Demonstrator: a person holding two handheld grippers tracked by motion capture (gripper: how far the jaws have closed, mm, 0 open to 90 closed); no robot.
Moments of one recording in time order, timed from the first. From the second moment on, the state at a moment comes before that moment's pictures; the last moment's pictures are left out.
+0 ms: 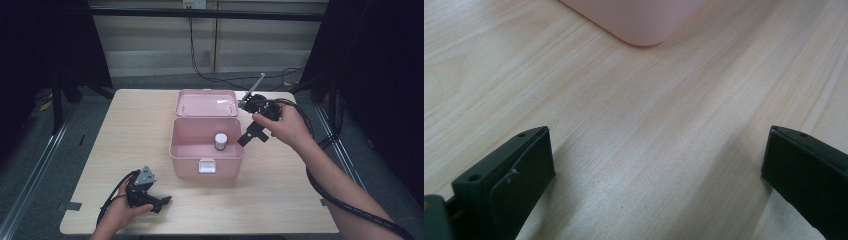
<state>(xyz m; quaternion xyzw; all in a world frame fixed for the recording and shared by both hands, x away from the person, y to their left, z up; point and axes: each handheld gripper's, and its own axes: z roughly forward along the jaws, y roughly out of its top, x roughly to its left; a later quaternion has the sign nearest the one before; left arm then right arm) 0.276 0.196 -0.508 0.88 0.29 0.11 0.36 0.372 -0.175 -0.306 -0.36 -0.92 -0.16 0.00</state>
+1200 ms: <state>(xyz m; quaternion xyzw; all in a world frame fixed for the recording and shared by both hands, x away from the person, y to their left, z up) 0.277 0.196 -0.508 0.88 0.29 0.11 0.36 0.338 -0.260 -0.340 -0.38 -0.92 -0.13 0.03</state>
